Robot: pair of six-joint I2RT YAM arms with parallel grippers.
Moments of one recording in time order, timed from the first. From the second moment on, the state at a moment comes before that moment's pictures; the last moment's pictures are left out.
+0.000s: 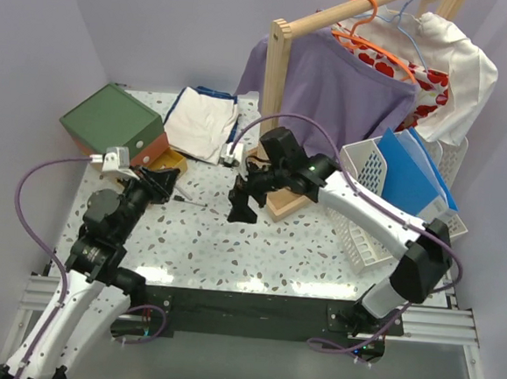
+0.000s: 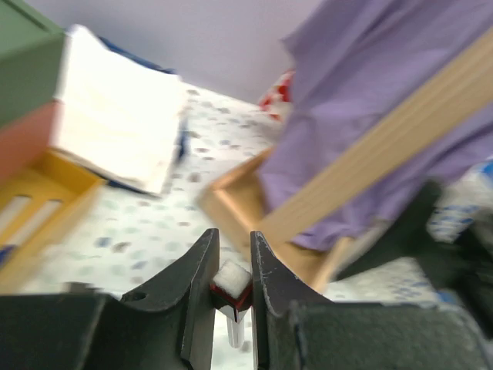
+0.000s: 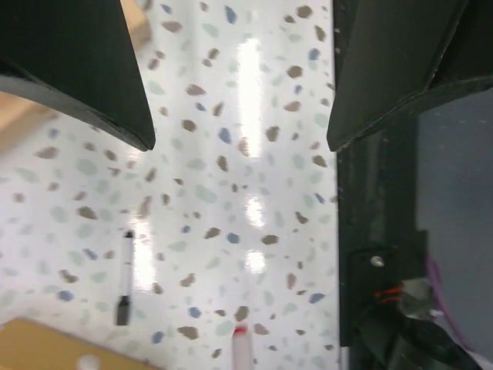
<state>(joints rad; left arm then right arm) -0.32 0.44 0.56 -0.13 -0.01 -0.61 0.82 1.60 1.44 -0.60 -0.64 -0.30</state>
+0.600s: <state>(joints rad) -0.32 1.13 0.84 -0.30 -0.57 0.12 0.81 1.40 1.26 -0.71 -0.65 -0.63</state>
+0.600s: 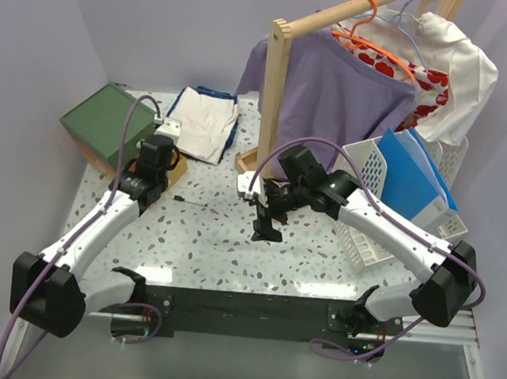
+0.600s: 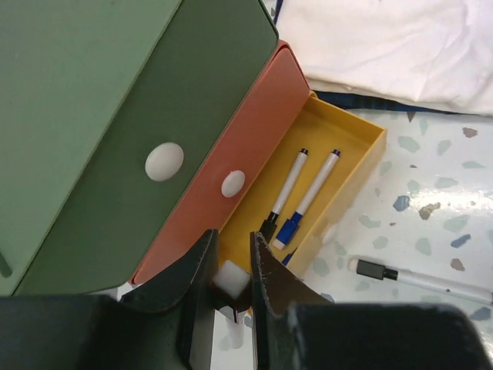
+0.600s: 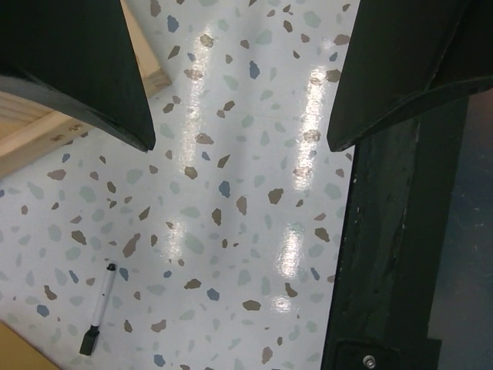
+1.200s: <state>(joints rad) -0.31 1.43 0.89 -0.14 -0.69 0.27 0.81 1.43 1.25 -0.72 -0.73 -0.65</state>
